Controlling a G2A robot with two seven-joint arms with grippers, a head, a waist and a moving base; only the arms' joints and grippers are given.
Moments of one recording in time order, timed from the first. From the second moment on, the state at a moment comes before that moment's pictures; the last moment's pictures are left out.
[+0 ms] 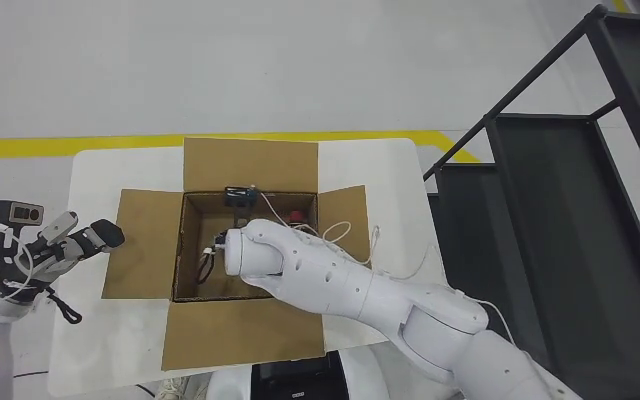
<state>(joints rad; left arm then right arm) 1.61 -0.94 -1.92 -1.63 -0.72 -0.27 -1.16 -0.68 -1.70 0.39 -1.09 -0.33 0.96 0.55</state>
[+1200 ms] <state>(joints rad) 1.61 -0.94 -1.92 -1.63 -0.72 -0.27 -1.16 -0.70 -1.85 0.41 -1.00 -0.38 1.01 0.44</state>
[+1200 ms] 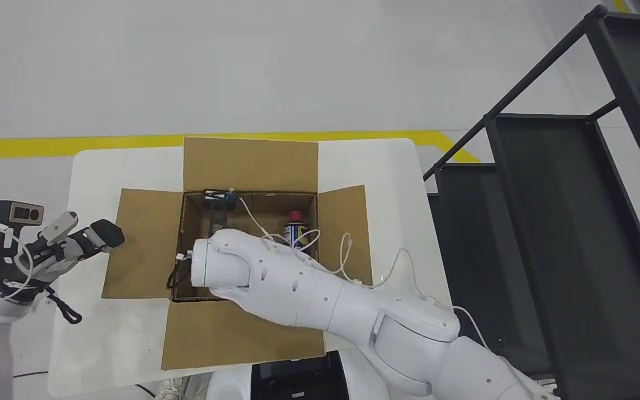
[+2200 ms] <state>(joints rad) 1.61 -0.94 -1.92 -1.63 -0.72 -0.27 -1.16 -1.40 -1.44 1.04 -2.24 -0.90 0.57 1.09</state>
